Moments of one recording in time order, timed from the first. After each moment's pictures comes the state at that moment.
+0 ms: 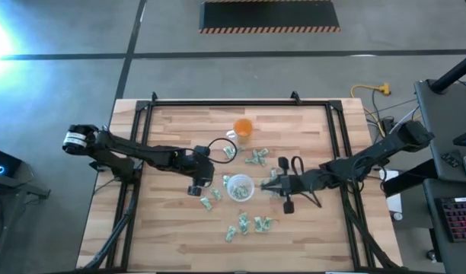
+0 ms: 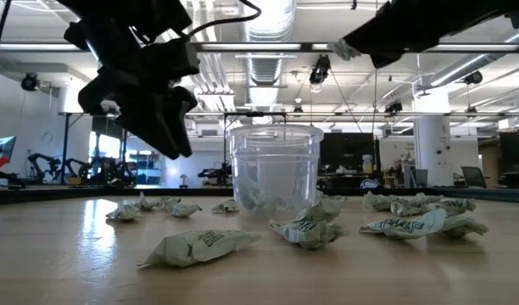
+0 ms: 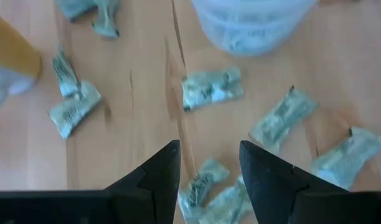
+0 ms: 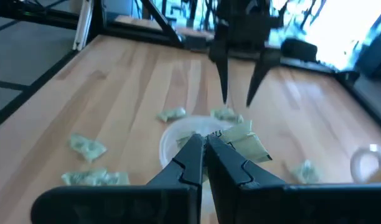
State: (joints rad) left arm -0.07 1.39 0.78 -0.32 -0.09 0.16; right arm 0.38 1.27 0.58 0.33 0.34 -0.01
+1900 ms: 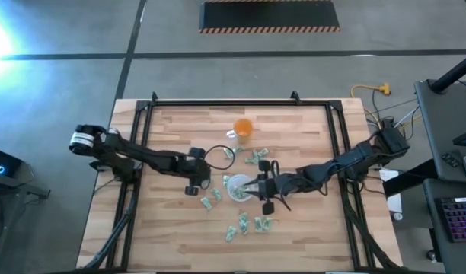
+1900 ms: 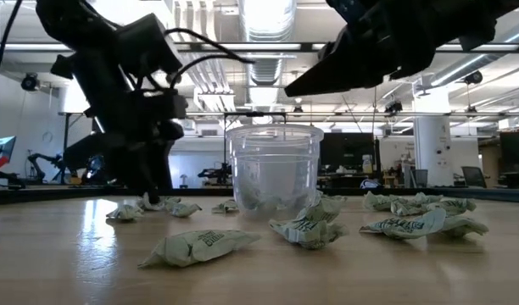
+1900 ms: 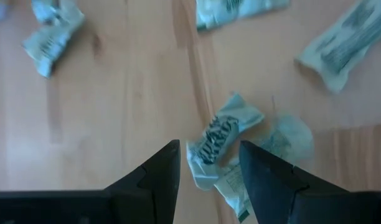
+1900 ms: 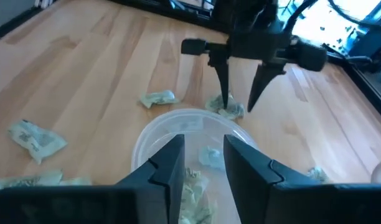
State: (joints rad) left arm -0.07 1.48 0.64 -0.21 -0.20 0.17; right arm 0.31 1.57 0.73 0.38 0.31 -0.07
